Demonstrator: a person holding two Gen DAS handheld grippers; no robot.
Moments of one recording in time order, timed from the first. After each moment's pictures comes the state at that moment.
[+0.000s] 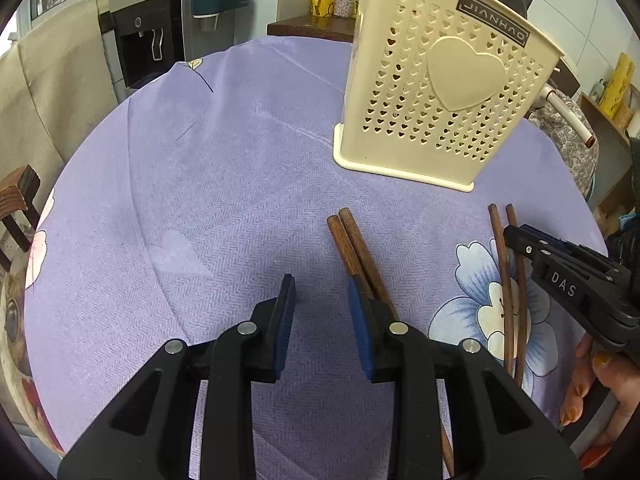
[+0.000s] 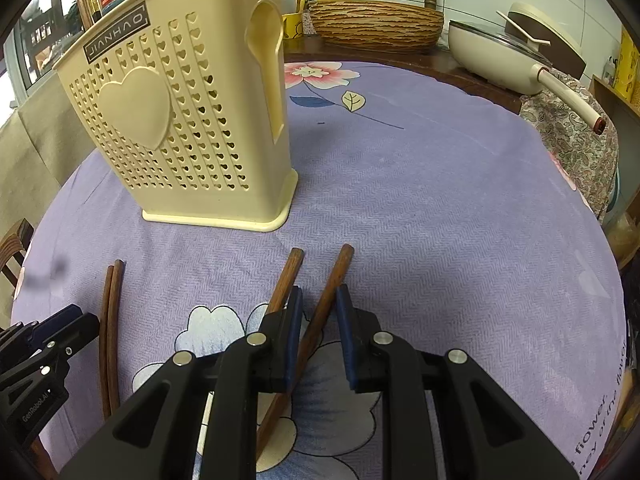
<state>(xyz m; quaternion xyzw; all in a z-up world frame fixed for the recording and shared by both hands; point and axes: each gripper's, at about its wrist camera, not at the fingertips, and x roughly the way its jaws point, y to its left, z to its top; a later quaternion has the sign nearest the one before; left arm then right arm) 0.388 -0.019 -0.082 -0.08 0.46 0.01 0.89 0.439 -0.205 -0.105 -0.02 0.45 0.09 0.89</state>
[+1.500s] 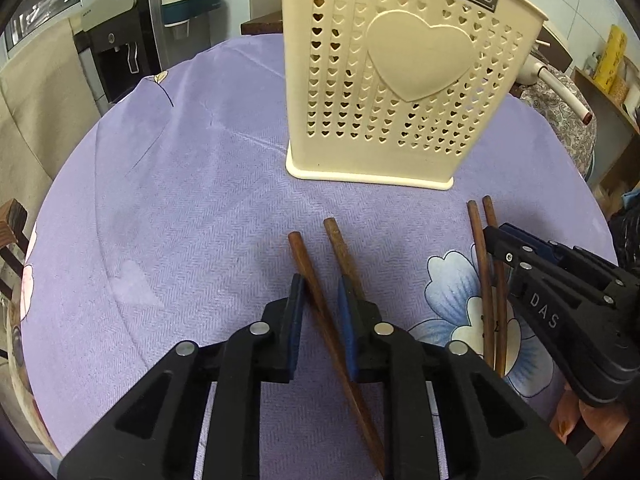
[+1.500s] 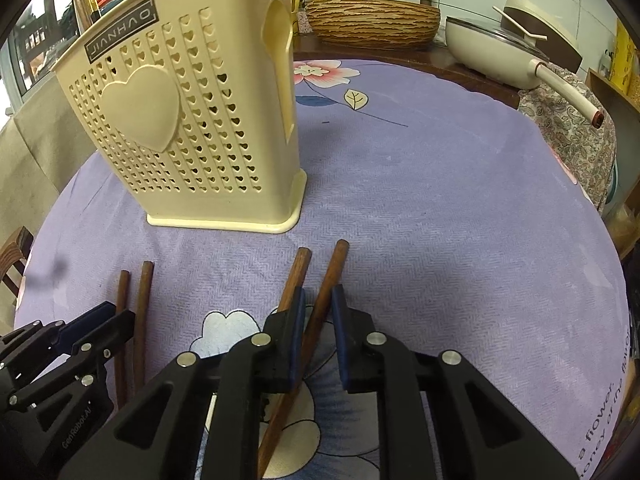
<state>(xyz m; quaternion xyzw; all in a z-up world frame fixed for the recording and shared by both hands) 0.414 -0.048 -0.082 -0.04 0.47 0.00 0.88 0.438 -0.200 -0.105 0.00 0.45 0.08 0.89</state>
